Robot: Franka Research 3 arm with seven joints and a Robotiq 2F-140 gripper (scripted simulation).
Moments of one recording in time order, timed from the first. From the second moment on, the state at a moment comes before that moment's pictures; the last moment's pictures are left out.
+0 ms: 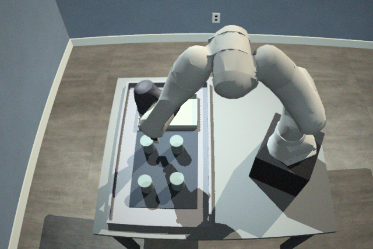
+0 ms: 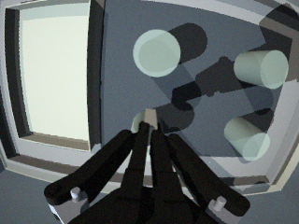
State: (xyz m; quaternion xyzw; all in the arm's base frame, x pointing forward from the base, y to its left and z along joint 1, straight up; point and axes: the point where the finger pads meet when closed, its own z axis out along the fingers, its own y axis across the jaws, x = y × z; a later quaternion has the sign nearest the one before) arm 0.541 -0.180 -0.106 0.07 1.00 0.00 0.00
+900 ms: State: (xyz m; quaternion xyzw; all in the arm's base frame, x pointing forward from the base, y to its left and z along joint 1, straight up) arm 0.544 -0.181 -0.103 0.07 1.00 0.00 0.00
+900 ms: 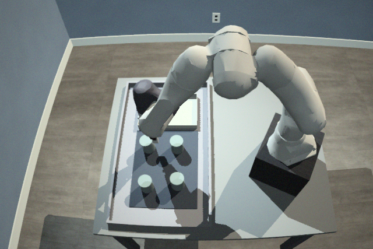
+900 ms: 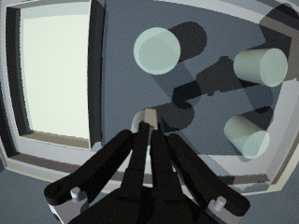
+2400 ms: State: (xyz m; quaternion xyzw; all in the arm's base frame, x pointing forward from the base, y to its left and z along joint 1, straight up) arm 0.530 -0.178 -0.105 0.07 1.00 0.00 0.00
